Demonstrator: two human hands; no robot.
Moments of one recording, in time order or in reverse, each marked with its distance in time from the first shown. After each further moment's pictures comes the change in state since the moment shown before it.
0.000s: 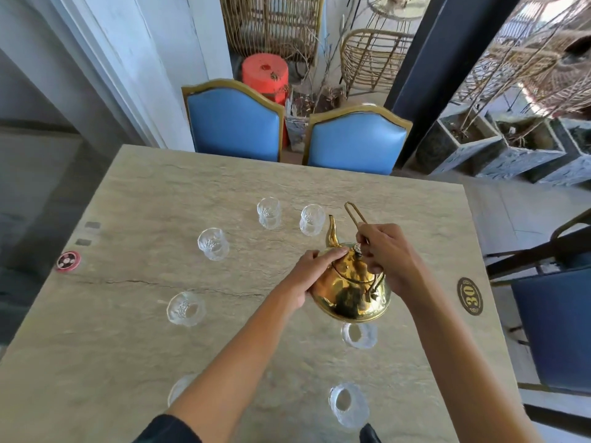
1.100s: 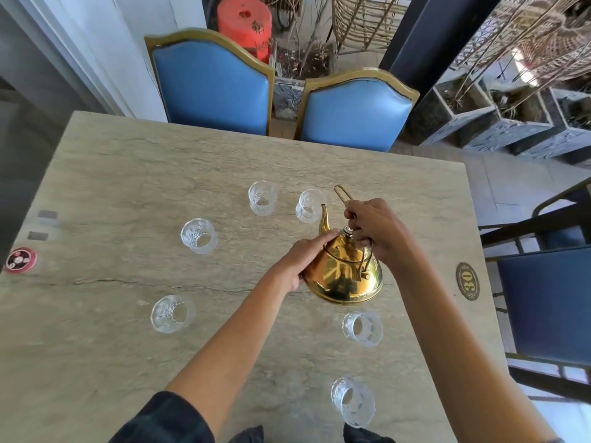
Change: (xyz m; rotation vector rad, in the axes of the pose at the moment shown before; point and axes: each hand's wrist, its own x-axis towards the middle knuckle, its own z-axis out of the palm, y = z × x) left_hand 0.060 0.004 -0.036 -0.052 -0.085 -0.177; right_hand 0.091 -0.006 0.037 -0.031 0.047 0.201
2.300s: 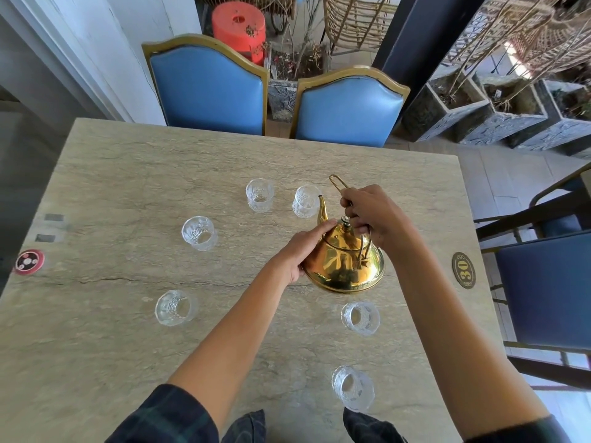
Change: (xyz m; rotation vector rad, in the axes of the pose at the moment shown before) left_hand -0.007 -0.001 0.007 0.013 0.021 0.018; right_hand -0.017 -0.010 -0.007 -0.012 -0.007 -0.015
